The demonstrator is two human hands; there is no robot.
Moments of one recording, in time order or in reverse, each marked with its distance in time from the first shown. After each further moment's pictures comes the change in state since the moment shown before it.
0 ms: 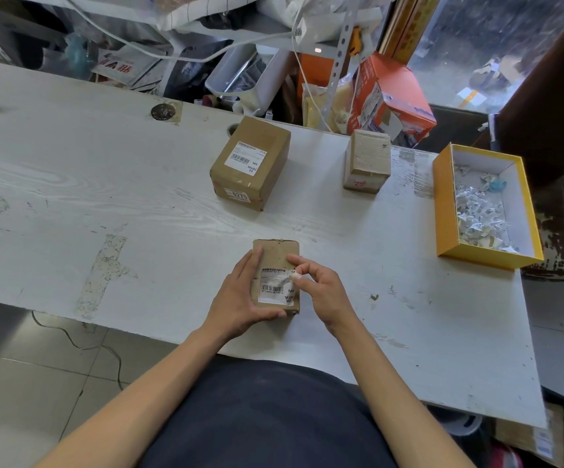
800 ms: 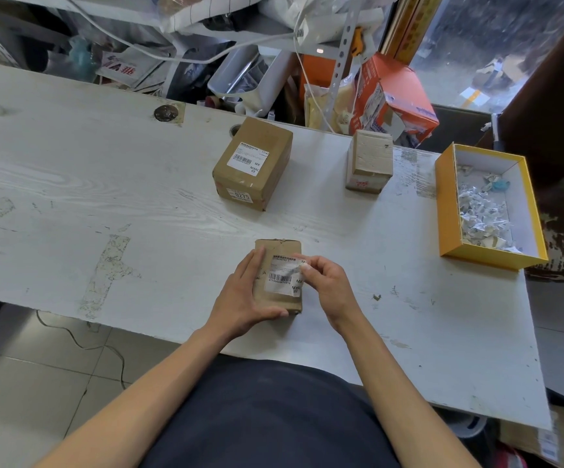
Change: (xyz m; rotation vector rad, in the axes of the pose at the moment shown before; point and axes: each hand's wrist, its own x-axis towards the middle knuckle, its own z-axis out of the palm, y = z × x) left_hand 0.000 0.001 -0.001 -0.012 0.000 0.001; right_hand 0.009 0.004 -0.003 0.144 0.058 0.032
